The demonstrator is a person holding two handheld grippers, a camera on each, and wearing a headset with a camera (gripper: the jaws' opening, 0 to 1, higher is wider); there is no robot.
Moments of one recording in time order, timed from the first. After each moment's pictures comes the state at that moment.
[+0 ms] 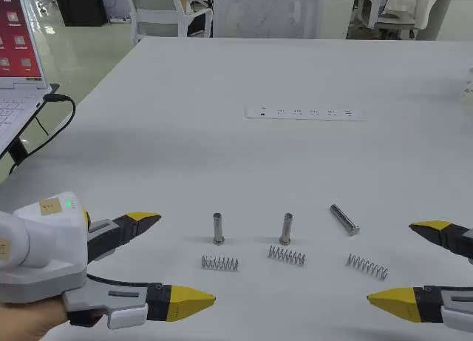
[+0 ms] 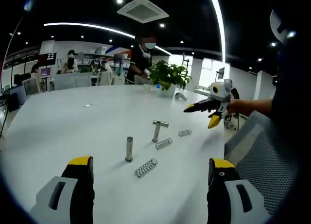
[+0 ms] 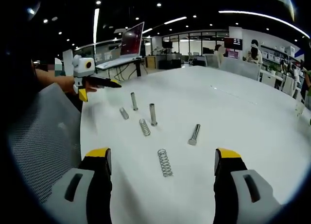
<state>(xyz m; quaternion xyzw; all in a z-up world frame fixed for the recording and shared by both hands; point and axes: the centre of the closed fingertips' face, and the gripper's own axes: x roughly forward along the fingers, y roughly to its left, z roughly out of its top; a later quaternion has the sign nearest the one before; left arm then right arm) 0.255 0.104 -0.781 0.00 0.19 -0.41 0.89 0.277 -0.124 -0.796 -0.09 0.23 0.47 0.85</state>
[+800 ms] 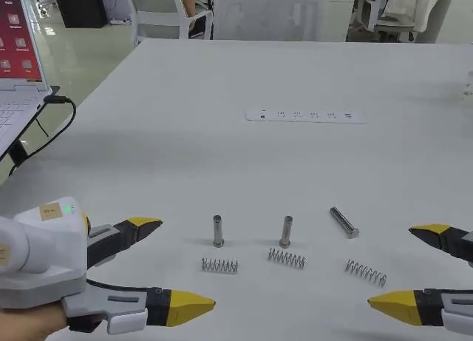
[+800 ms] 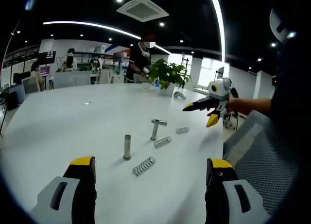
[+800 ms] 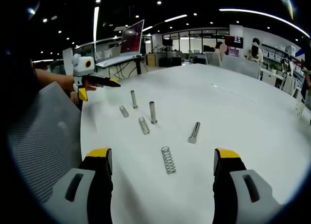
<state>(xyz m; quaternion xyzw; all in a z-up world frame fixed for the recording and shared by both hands) 0.252 0.102 -0.780 0.00 0.19 -0.42 0.89 0.275 -0.124 -0.794 -0.10 0.23 0.46 0.85</state>
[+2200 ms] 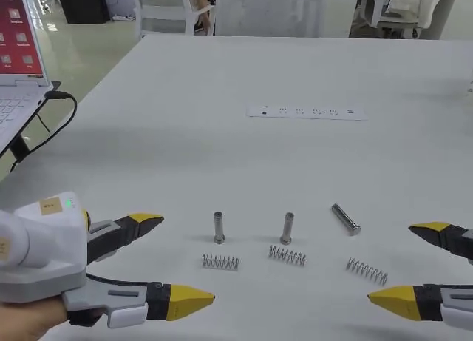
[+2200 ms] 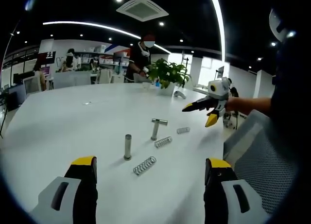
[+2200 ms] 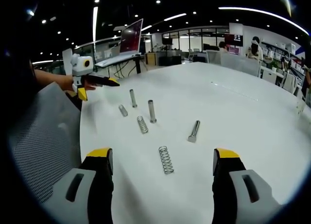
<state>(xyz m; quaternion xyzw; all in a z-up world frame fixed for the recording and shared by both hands) 0.253 0.103 -0.781 0.00 0.19 -0.42 0.89 0.278 -0.125 -0.799 -0.09 0.24 0.46 0.85</state>
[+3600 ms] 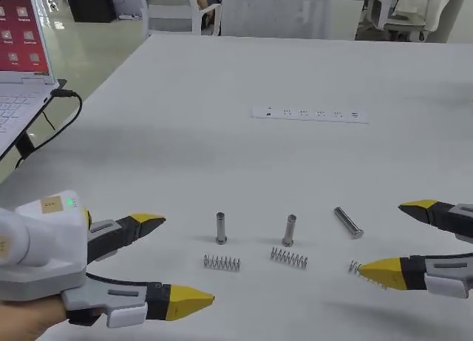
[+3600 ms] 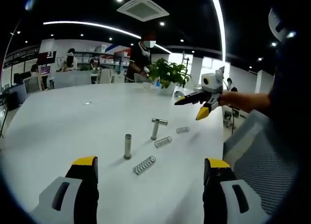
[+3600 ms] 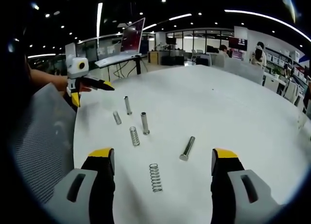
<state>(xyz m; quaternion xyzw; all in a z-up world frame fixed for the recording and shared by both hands) 0.251 0.103 -0.780 0.00 0.19 -0.42 0.89 0.310 -0.108 -0.781 -0.12 0.23 0.47 0.84</state>
